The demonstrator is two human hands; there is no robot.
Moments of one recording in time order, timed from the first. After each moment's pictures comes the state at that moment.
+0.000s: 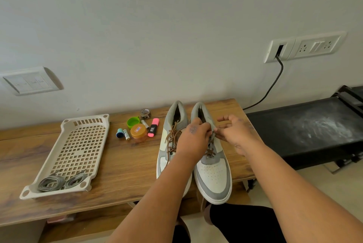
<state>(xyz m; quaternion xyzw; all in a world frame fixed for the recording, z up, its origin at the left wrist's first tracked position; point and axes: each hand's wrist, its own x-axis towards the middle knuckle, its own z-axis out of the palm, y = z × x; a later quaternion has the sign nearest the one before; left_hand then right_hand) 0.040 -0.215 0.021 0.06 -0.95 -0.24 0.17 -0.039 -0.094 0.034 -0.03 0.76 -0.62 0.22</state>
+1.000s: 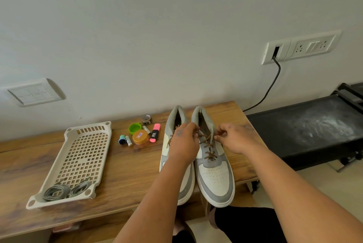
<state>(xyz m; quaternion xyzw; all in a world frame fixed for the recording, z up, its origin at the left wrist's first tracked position) 0.048 -0.236 0.022 0.15 -0.92 -0.32 0.15 -0.036 -0.084 0.042 -0.24 0.92 -0.28 0.16</state>
